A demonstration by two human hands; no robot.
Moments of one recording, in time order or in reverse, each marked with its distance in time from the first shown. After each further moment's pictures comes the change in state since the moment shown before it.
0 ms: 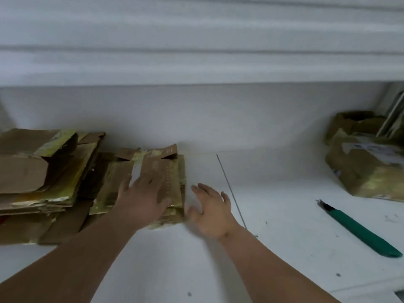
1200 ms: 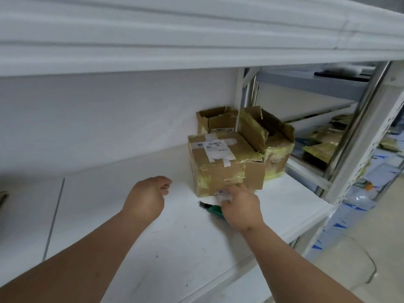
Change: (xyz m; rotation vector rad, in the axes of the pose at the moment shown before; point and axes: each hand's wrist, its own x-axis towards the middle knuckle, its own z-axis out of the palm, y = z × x) left_hand 0.097 0.429 0.010 -0.808 0.003 0.257; right_hand -0.144 0.386 -0.228 -0.104 0.482 0.470
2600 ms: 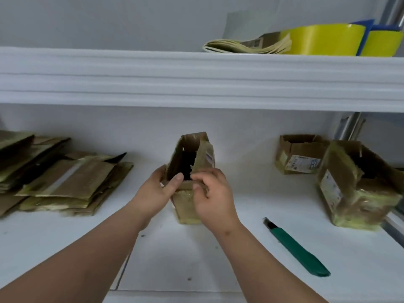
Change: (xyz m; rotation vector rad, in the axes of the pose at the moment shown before) left_hand -0.119 0.003 -0.120 -0.349 0.367 -0.408; right_hand -0.056 -0.195 0.004 0.801 -0.059 -0.630
